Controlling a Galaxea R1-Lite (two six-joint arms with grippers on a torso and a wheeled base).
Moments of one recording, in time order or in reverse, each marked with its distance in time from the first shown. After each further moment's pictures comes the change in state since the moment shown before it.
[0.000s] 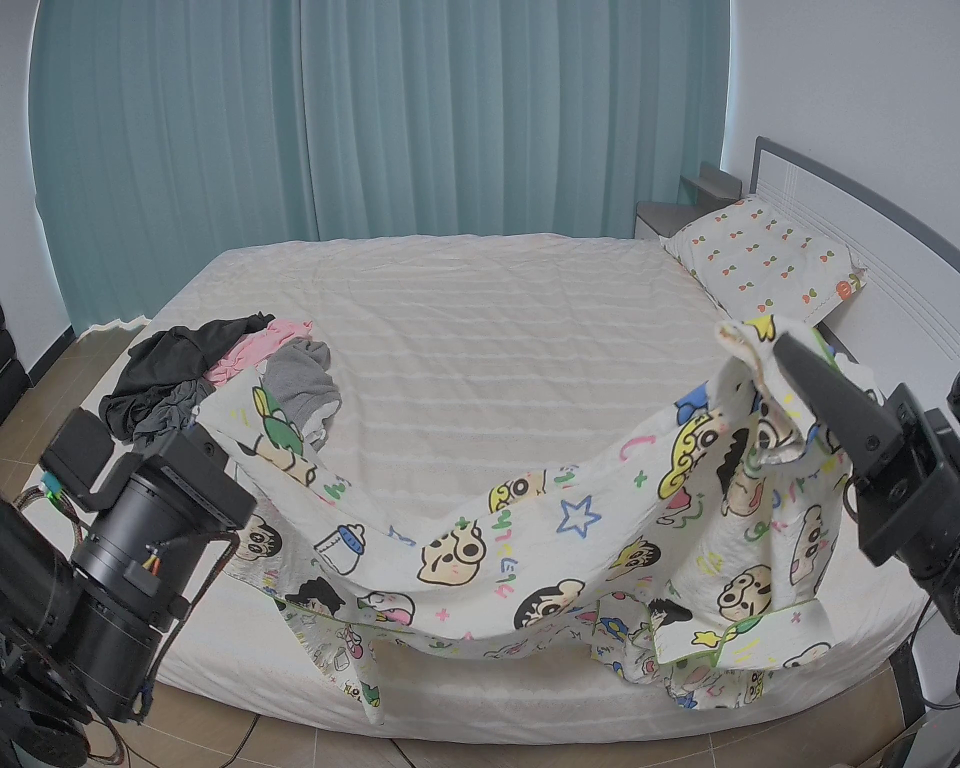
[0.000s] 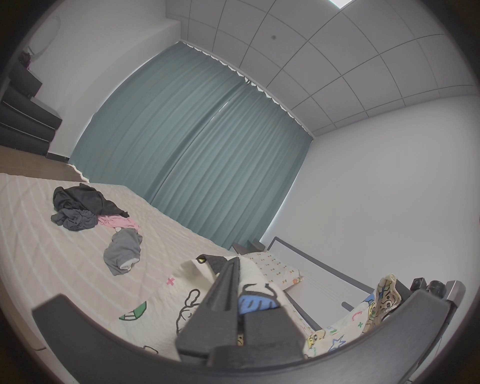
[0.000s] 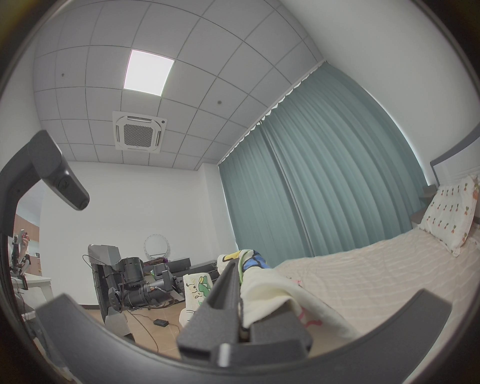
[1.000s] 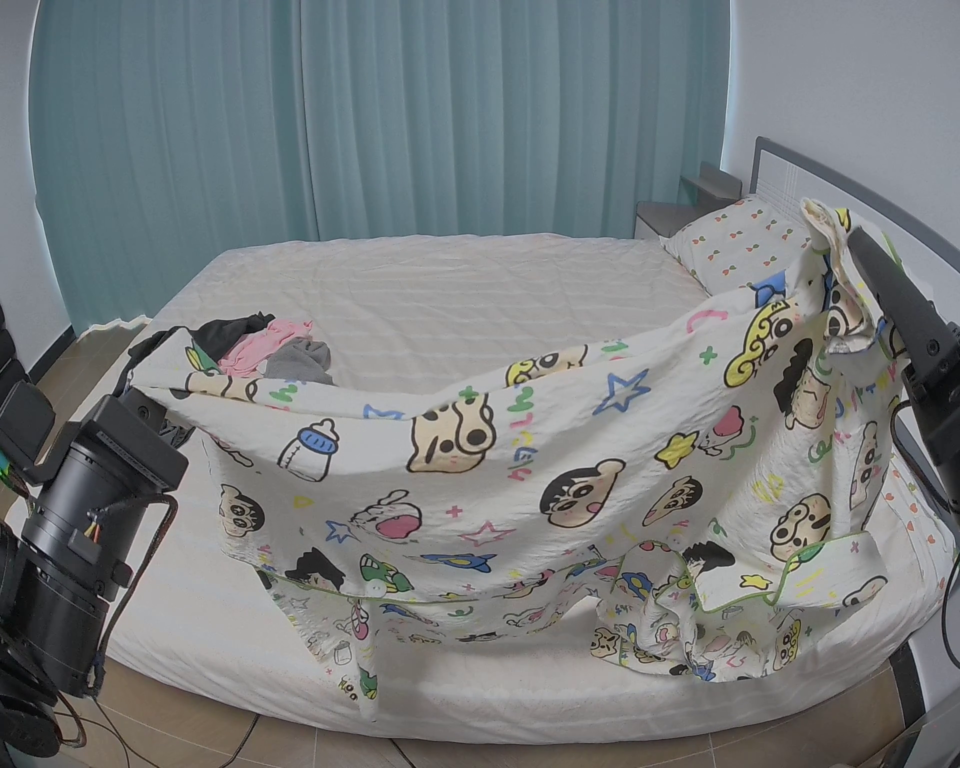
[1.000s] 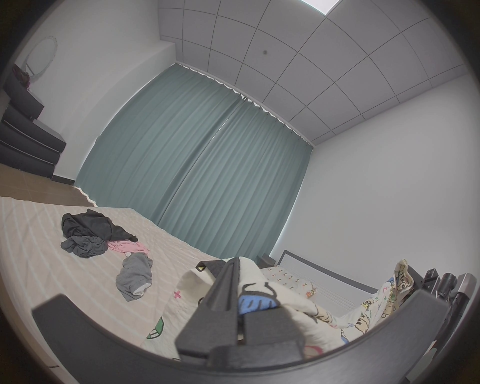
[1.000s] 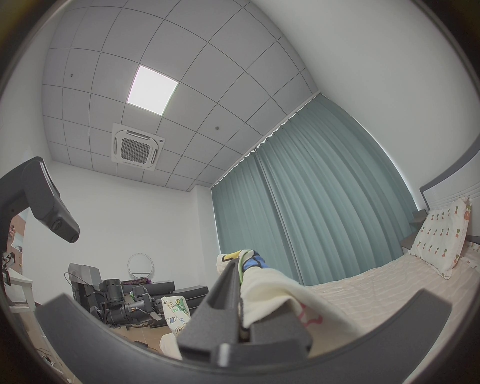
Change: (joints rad) left arm 0.079 -0.121 0.004 0.002 -0.004 0.112; right arm -0.089 -0.066 -0.062 -0.068 -0.025 -0.021
